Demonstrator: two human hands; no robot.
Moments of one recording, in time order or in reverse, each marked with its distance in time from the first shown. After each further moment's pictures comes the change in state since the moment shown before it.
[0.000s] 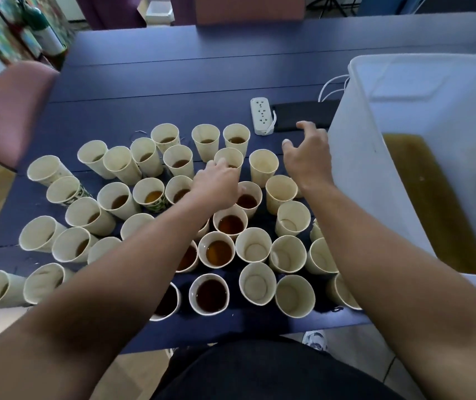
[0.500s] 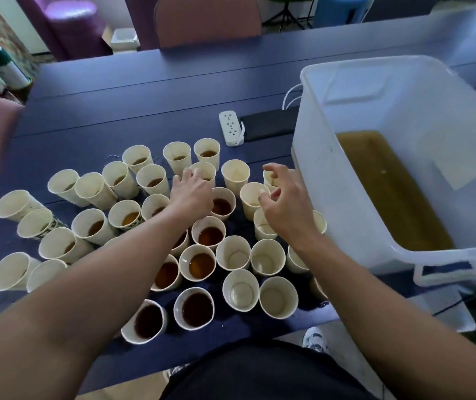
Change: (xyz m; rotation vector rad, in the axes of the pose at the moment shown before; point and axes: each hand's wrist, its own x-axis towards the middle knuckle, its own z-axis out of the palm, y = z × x) left_hand 0.023 -0.003 0.018 0.246 0.088 0.030; right_hand -0.082 0.031 -0.024 0.177 -0.045 -0.133
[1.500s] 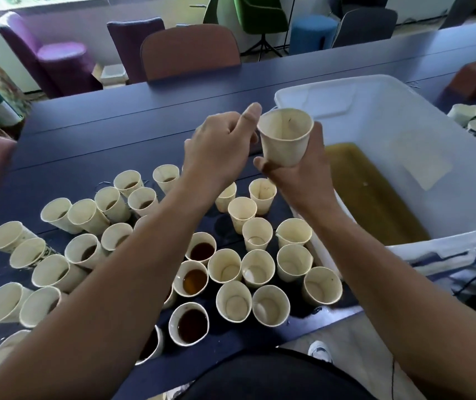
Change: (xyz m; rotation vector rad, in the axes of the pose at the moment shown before) left_hand -0.070 0.072 -0.184 -1.048 0.403 0.052; right_hand 0.014 -0.061 -0.082 0.307 0.211 -0.039
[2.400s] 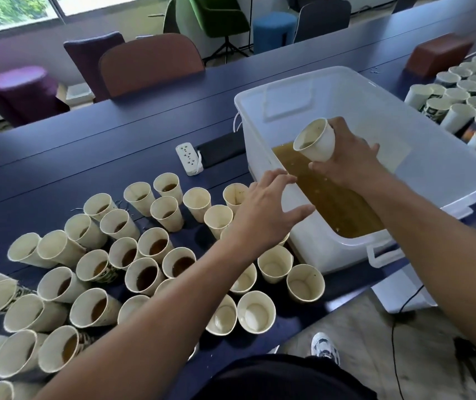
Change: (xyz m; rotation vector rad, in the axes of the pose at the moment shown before) left_hand -0.042 -0.014 0.117 0.141 -0.458 0.210; right_hand 0.053 0.068 -0.119 -0.865 -0.125 0.144
